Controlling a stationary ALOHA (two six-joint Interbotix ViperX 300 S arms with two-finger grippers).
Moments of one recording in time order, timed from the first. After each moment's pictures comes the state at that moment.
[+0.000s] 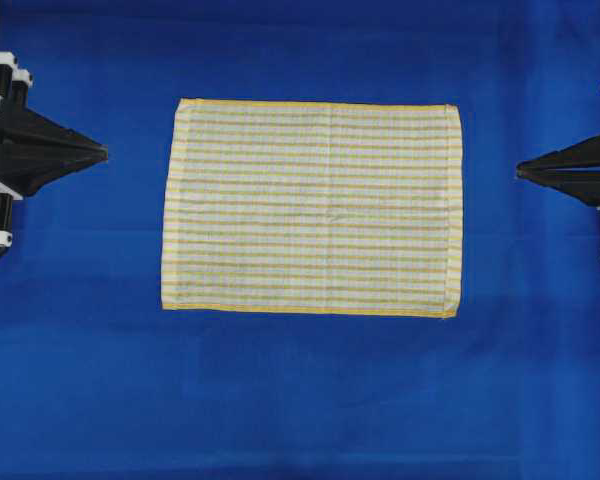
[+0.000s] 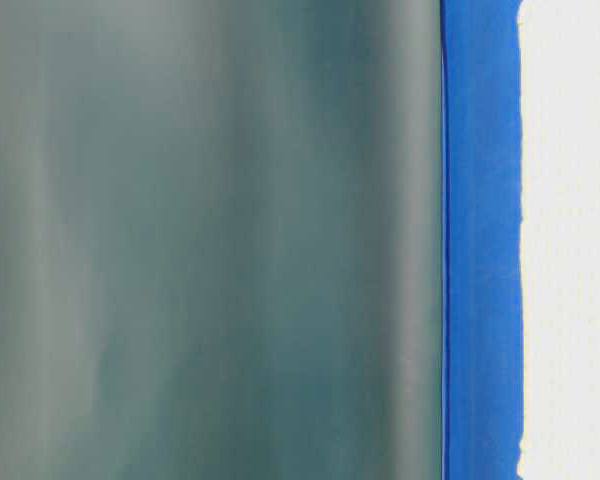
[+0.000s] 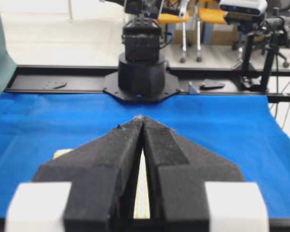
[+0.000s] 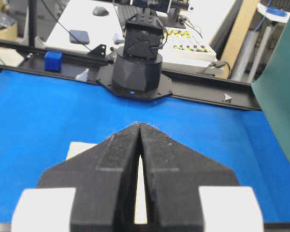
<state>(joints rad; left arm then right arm) 0.00 -0.97 1.18 0.00 -0.29 0.00 0.00 -0.97 1.19 0.00 -0.29 0.00</state>
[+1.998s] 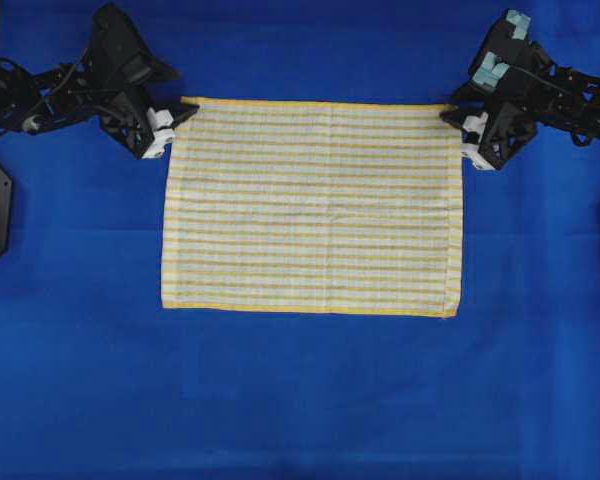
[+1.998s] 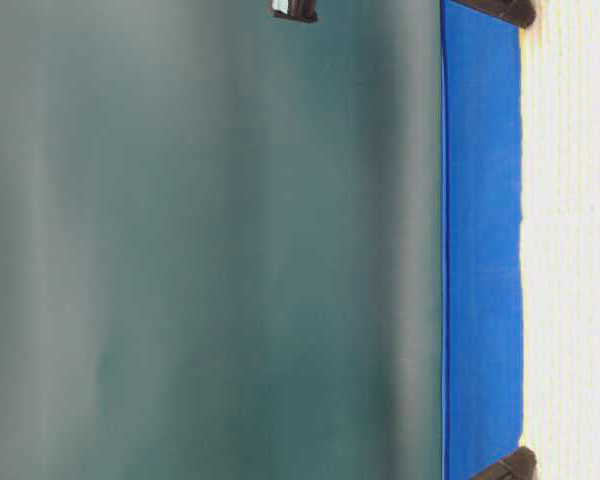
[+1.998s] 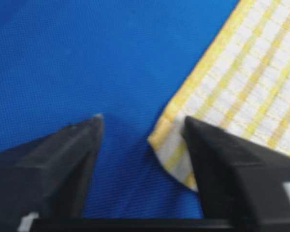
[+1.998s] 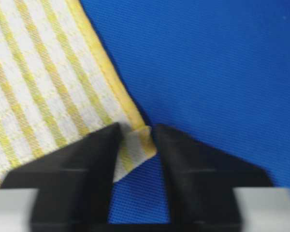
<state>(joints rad) 0.50 0.09 1.11 -0.06 -0.49 0.00 -0.52 -0.02 1.08 0.05 -0.25 0.07</state>
